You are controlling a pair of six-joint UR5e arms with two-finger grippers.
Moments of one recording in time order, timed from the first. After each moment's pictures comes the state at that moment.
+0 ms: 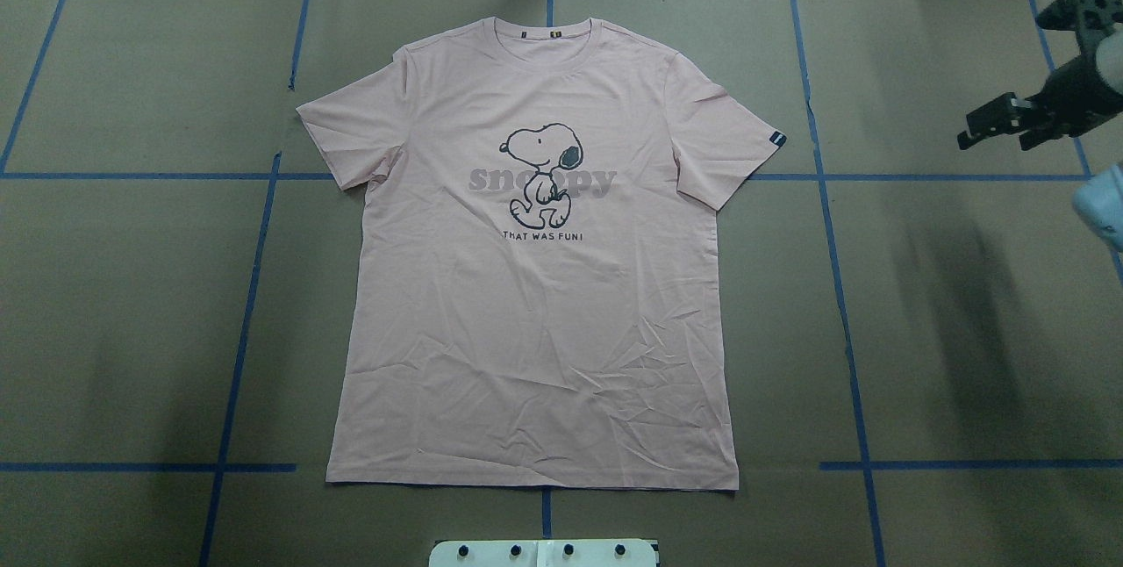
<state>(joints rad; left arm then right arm) -1.54 -1.47 -1.79 -1.79 -2.49 0.00 1.16 -1.33 1.48 -1.15 2.29 0.65</state>
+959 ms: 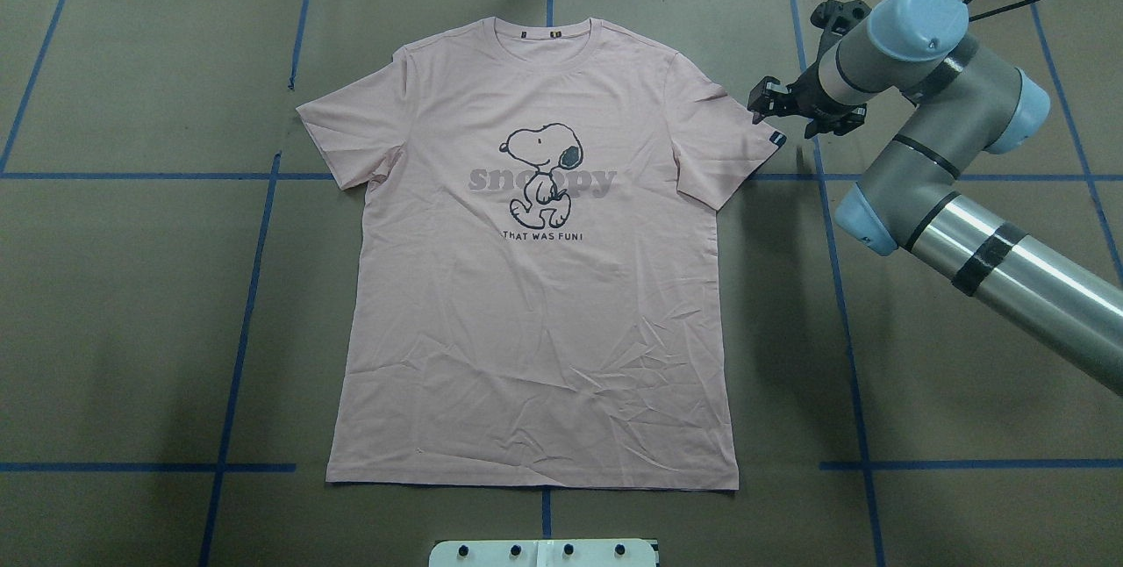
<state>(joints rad) -1.54 -1.47 -1.79 -1.80 -2.49 0.00 0.89 -1.04 1.24 -0.98 2.00 1.21</state>
